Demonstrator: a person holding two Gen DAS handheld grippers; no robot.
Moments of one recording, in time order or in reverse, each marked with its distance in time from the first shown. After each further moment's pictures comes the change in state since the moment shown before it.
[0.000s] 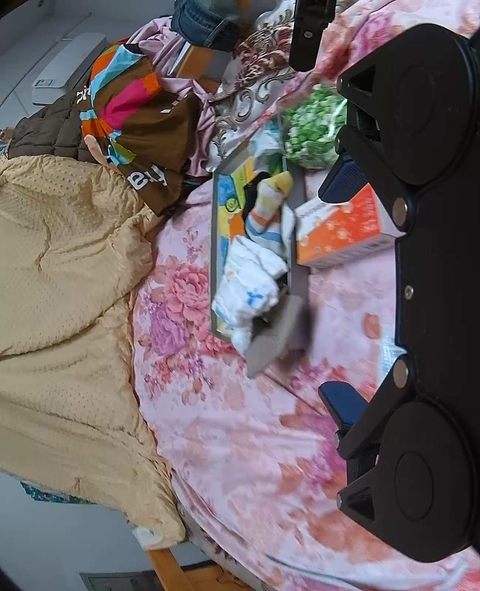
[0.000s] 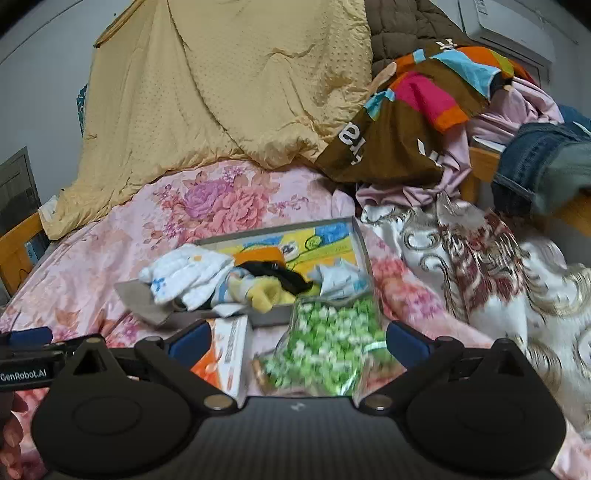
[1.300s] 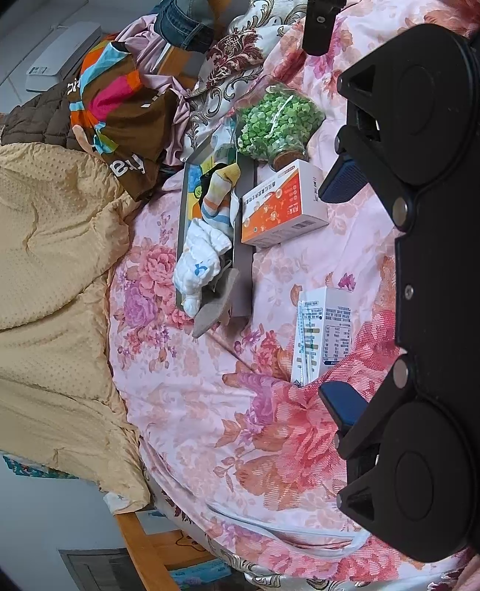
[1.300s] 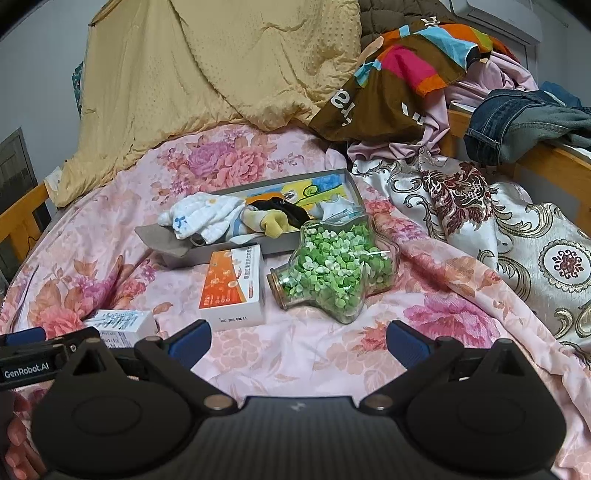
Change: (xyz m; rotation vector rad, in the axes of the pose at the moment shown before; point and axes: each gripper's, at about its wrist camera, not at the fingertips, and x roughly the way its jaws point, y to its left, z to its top) left arm -0.054 0.019 -0.051 -0.029 0.050 0.040; right arm -0.054 0.020 -0.050 0.010 0.098 -0.034
